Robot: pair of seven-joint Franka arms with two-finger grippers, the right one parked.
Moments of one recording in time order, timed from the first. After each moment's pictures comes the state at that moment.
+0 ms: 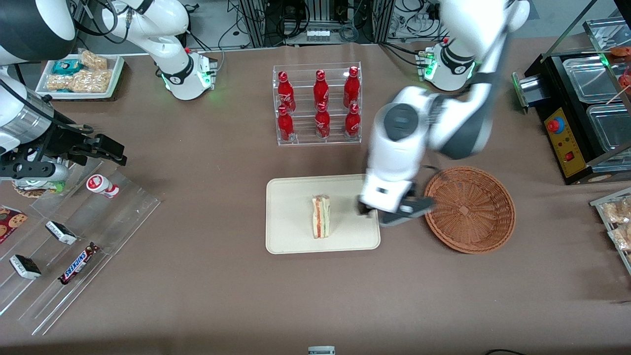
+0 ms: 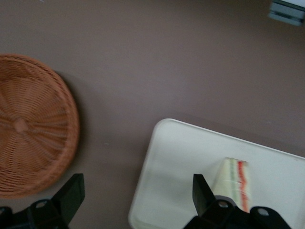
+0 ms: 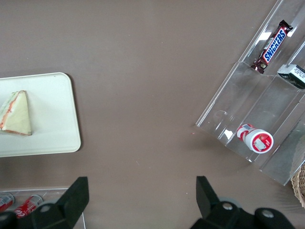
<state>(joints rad) -0.58 0.41 0.12 -1.49 0.07 1.96 -0.80</state>
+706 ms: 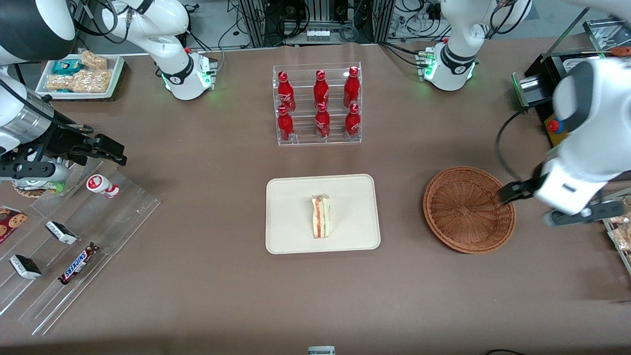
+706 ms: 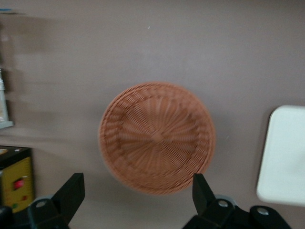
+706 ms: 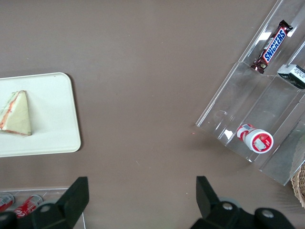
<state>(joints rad) -0.19 0.20 0.12 -1.53 0.05 1.69 -0.15</state>
